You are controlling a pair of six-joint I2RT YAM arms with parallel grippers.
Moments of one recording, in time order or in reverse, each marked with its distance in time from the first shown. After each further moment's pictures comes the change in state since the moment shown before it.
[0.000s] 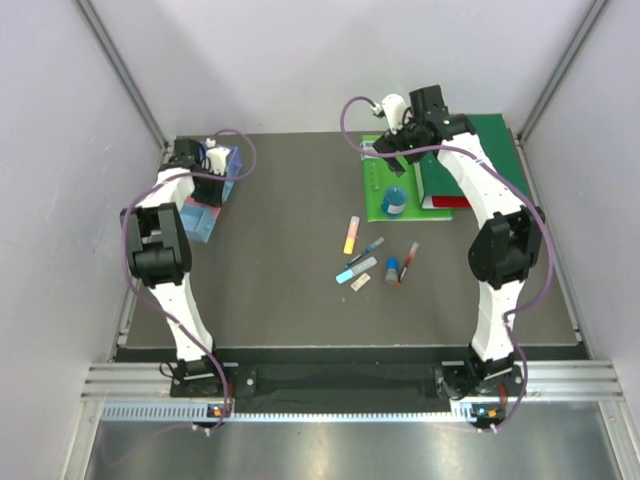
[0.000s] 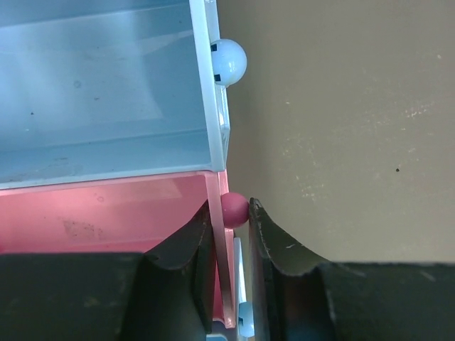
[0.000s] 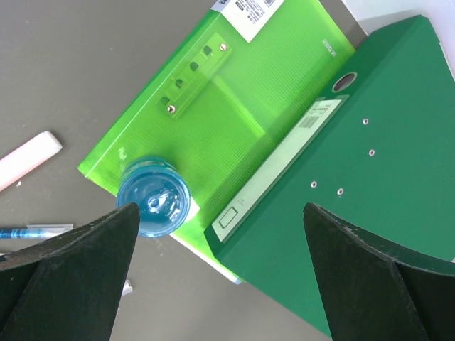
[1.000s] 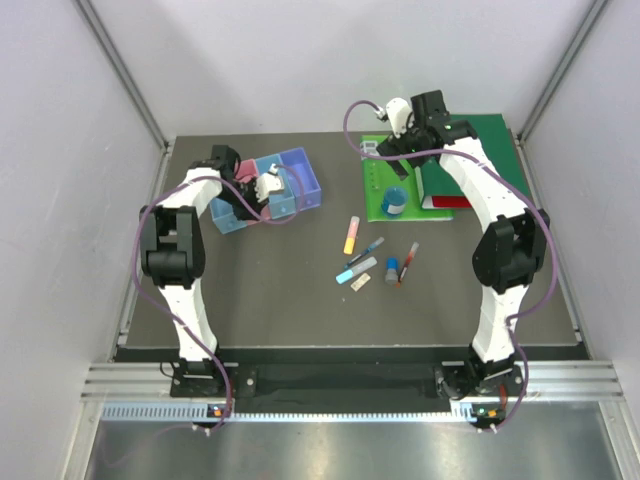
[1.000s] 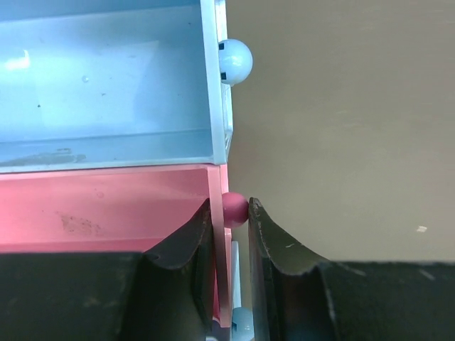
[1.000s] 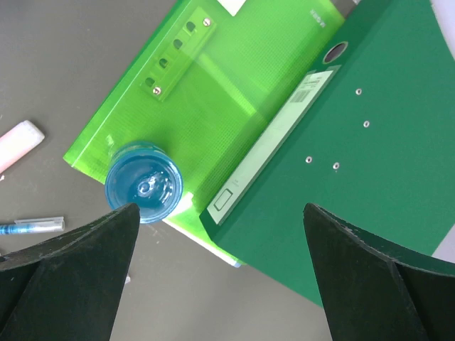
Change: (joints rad) left arm -0.169 -0.028 -0.026 -0.217 0.307 0.738; right arm 0.000 -0.046 -0.089 0.033 0.071 0.027
